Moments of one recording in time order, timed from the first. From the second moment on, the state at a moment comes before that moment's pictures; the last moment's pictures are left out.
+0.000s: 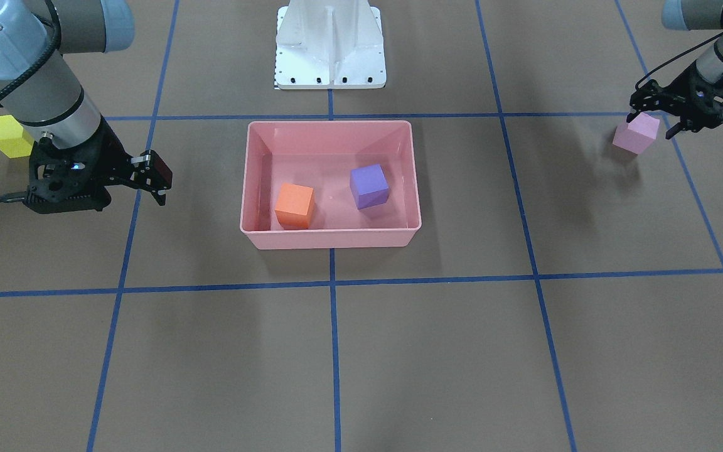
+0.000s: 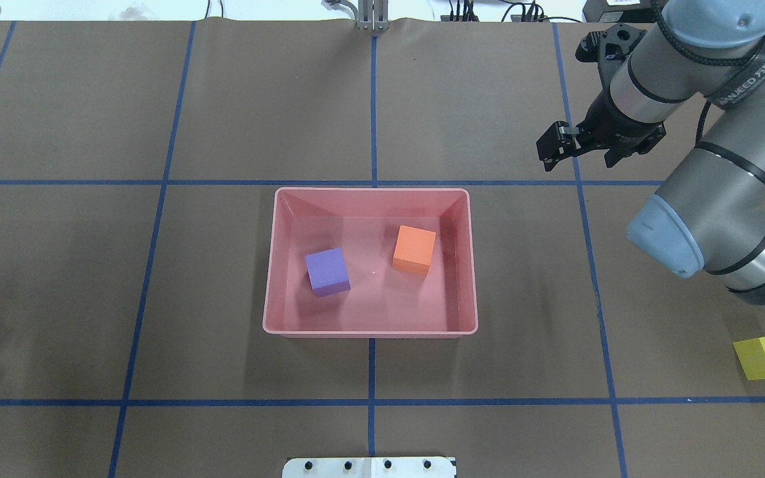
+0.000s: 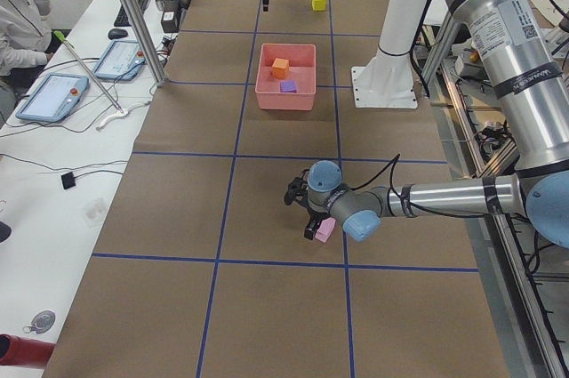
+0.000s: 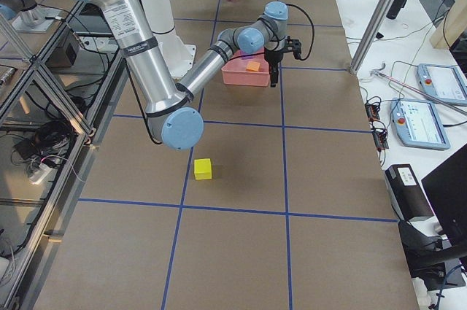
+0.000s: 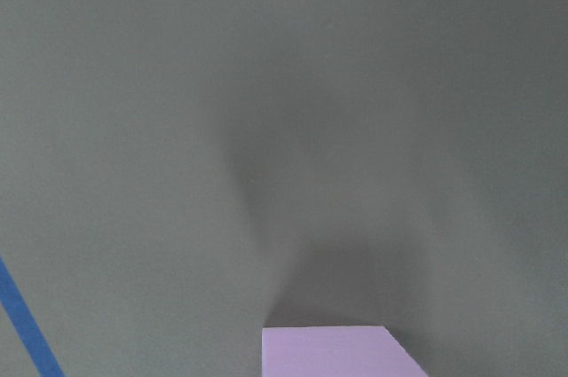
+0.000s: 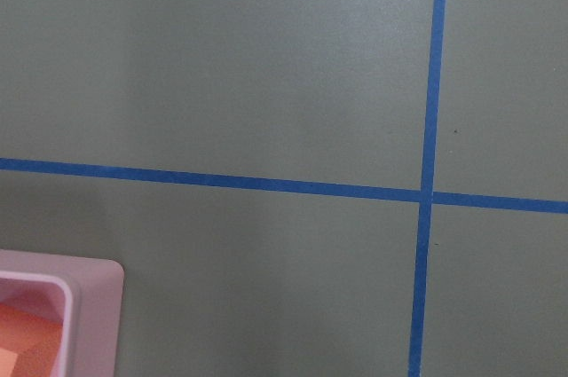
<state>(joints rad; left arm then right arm) -0.91 -1.14 -1.74 -2.45 -2.23 -0.42 0.90 -1.13 1.90 -1.73 2.10 0.80</state>
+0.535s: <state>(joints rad) -0.85 -1.14 -1.74 -2.45 -2.22 -0.49 0.90 -1.14 1.90 -1.73 2.10 0.80</state>
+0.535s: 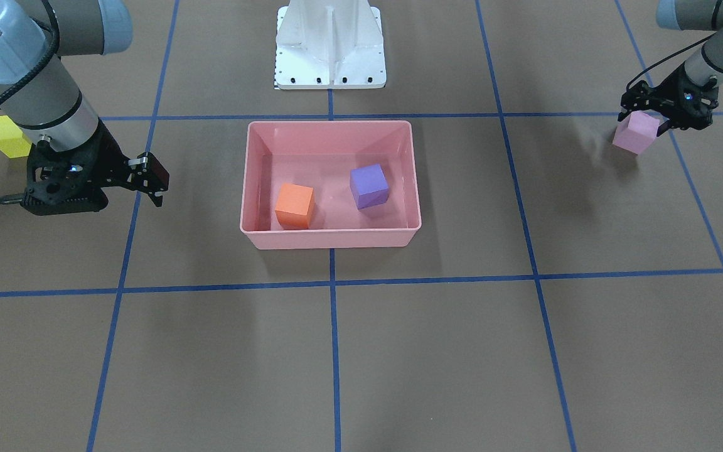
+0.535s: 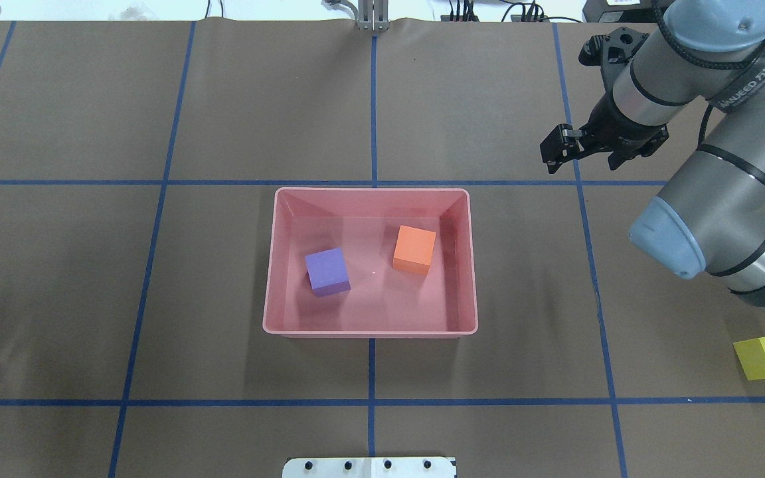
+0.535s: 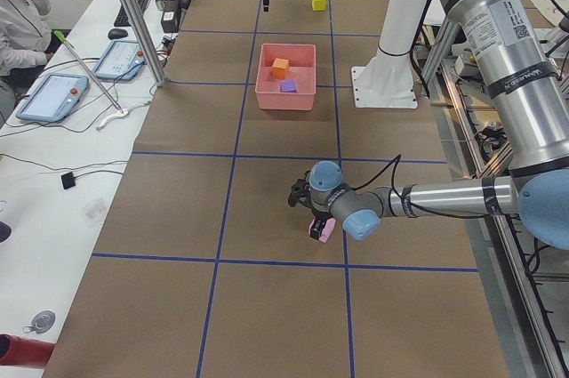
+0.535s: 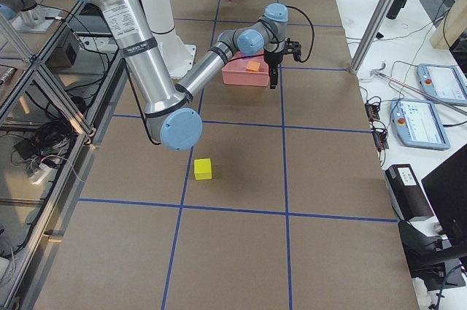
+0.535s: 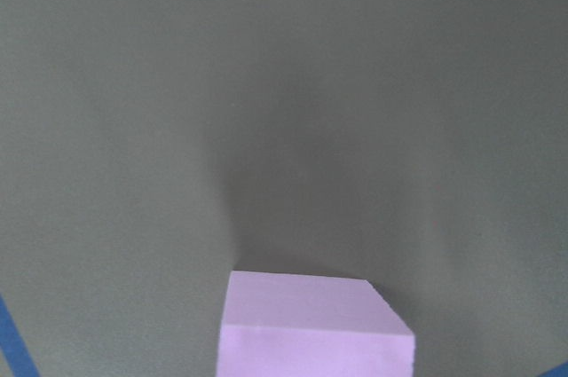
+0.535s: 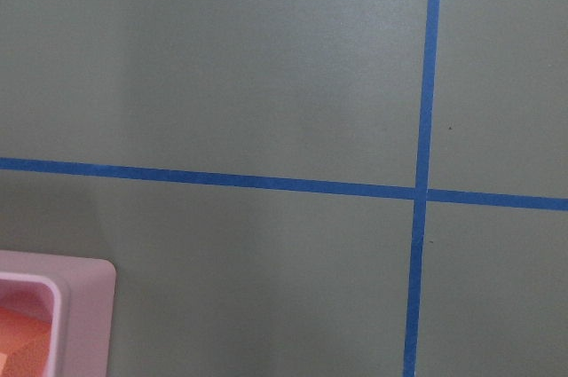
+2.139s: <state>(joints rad) -0.89 -1.88 -1.99 -1.57 -2.35 -0.72 1.08 -1.28 1.87 -1.73 2.17 0.45</state>
